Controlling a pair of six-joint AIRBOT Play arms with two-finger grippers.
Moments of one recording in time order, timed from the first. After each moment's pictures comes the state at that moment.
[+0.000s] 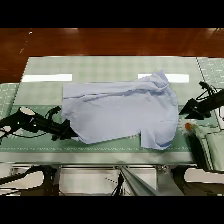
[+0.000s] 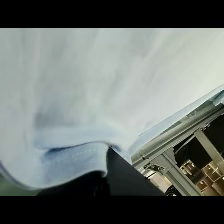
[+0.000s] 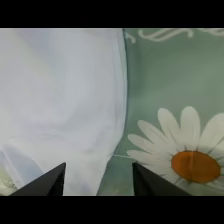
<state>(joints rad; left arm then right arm) 0.18 -1.38 0.52 0.81 -1.24 -1.25 -0.48 -1.49 1.07 -1.18 1.48 1.25</state>
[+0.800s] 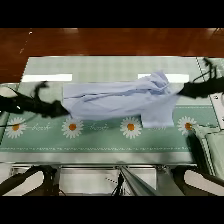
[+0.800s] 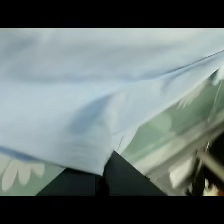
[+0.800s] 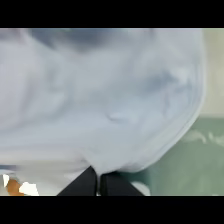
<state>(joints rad) 0.18 -1.17 0.83 0.80 -1.33 -1.20 -0.33 -1.27 1.14 -1.00 1.23 1.19</state>
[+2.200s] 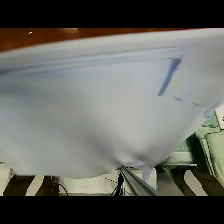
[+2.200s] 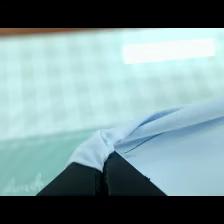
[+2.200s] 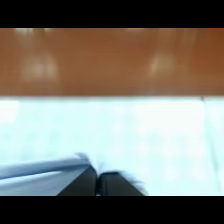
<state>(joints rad) 0.18 -0.69 1.69 1.21 -1.71 -1.50 -0.32 -0.91 1.79 -1.24 1.50 1.46</state>
